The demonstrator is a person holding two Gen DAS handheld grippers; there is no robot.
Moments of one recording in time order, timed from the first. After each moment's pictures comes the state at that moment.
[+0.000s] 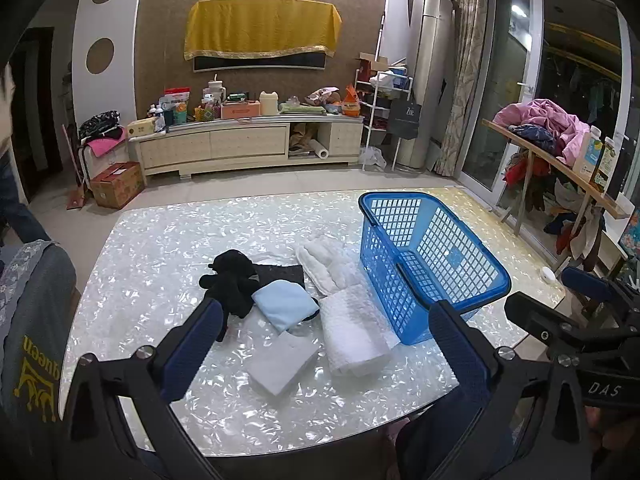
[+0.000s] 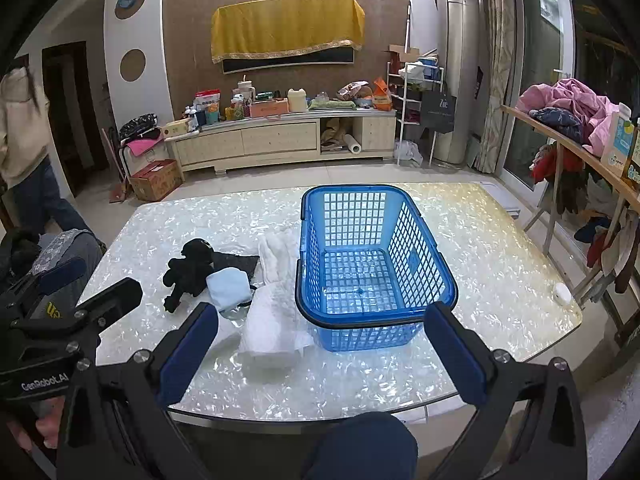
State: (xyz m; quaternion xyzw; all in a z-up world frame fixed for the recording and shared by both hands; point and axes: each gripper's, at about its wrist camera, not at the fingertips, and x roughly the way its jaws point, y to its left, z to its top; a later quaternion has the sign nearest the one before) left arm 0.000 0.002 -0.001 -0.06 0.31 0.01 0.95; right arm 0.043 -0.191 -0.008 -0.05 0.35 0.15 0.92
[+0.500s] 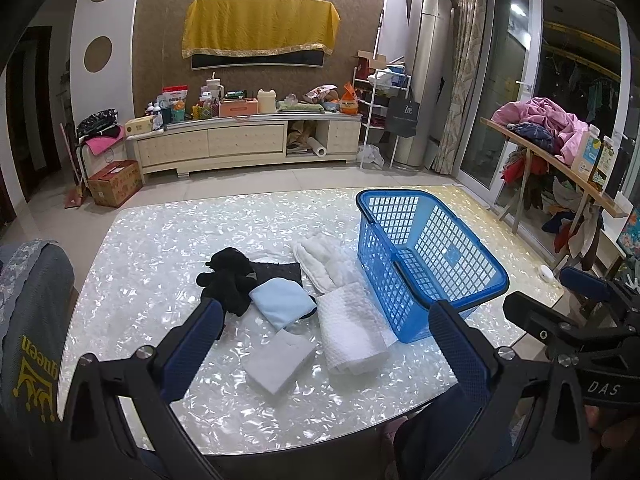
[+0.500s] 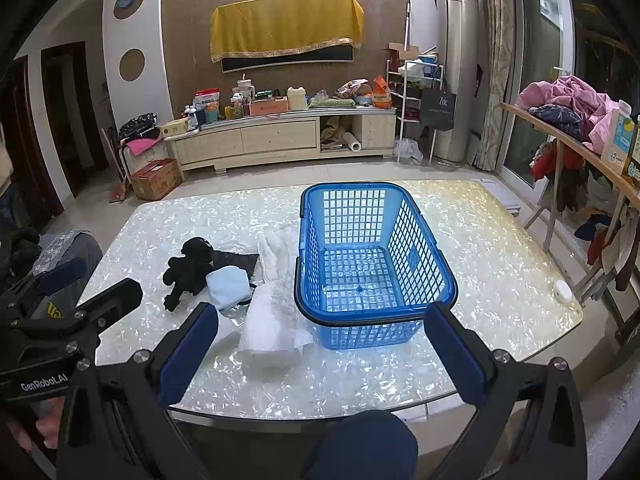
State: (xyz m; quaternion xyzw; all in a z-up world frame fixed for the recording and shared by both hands) left arm 0.000 -0.001 -0.002 -0.06 0.32 0.01 0.95; right arm 0.043 -0.193 -0.009 -0.04 0.36 0.15 0.92
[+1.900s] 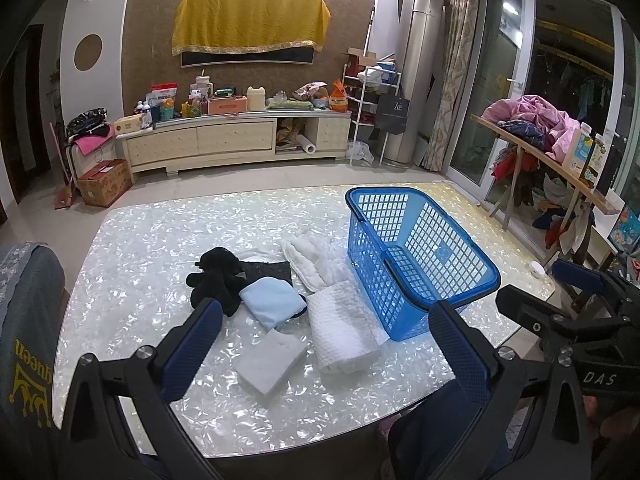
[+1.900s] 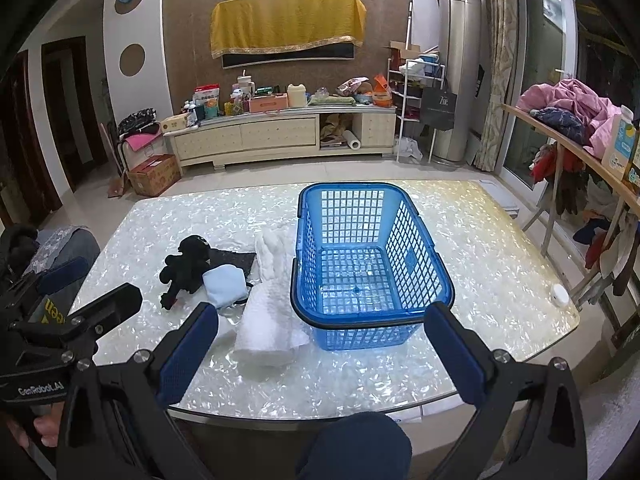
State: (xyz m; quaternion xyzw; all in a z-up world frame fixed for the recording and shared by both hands) left arm 0.004 -0.002 0.000 -0.06 0.32 -0.01 0.94; right arm 0.048 -0.191 -0.009 -0.06 0.36 0.15 0.92
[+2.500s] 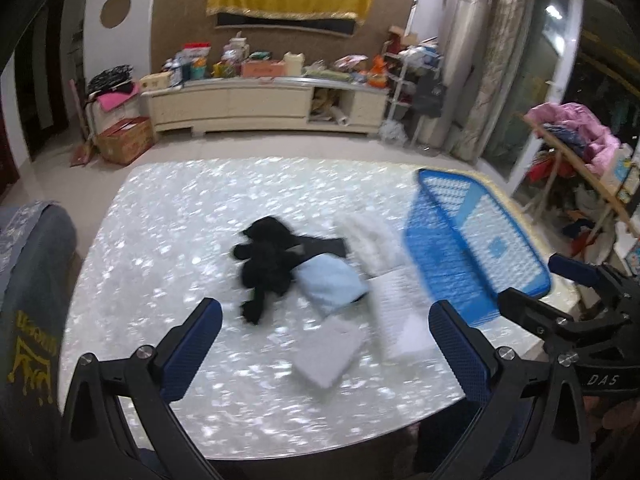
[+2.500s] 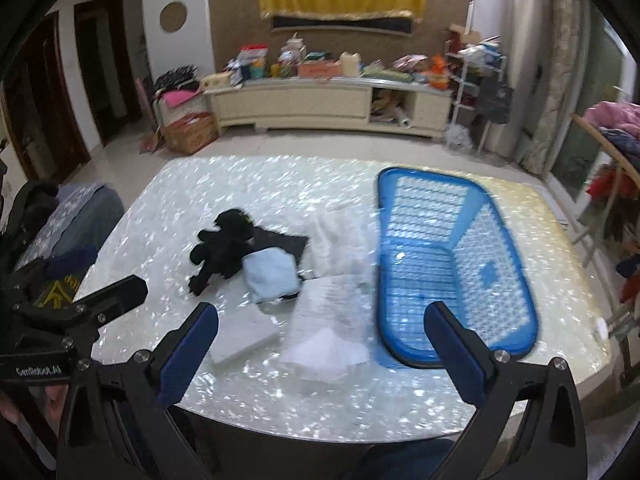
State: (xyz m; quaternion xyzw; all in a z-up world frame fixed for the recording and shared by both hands) left arm 0.032 0.075 -0.030 -0.10 0.38 0.03 0.92; right arm 0.087 -0.126 -0.040 -0.10 0.41 0.22 0.88
